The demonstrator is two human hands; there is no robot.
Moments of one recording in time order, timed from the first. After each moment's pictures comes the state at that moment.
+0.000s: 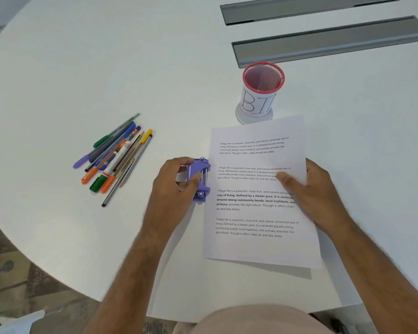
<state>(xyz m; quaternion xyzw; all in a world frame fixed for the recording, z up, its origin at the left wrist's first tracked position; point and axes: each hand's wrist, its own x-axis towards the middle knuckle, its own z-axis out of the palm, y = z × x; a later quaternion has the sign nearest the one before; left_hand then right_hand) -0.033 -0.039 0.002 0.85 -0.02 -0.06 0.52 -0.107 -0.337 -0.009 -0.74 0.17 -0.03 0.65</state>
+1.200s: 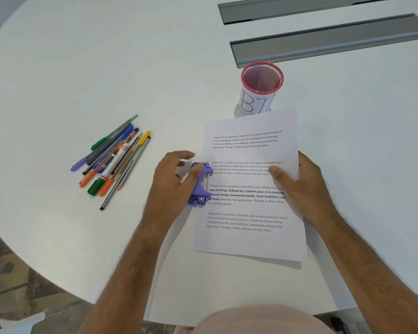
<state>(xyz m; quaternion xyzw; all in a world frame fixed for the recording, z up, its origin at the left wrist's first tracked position) -0.014 -0.043 0.002 0.87 -0.06 -0.06 0.49 -0.089 -0.327 -0.015 -0.78 0.18 -0.05 0.60</state>
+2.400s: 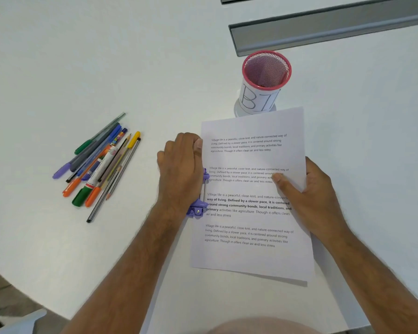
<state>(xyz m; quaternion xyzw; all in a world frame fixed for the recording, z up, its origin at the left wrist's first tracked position) 0.031 -0.090 -0.016 0.95 -0.09 0.02 0.30 -0.091 -0.326 -0.018 -0.79 0.19 -0.05 0.58</state>
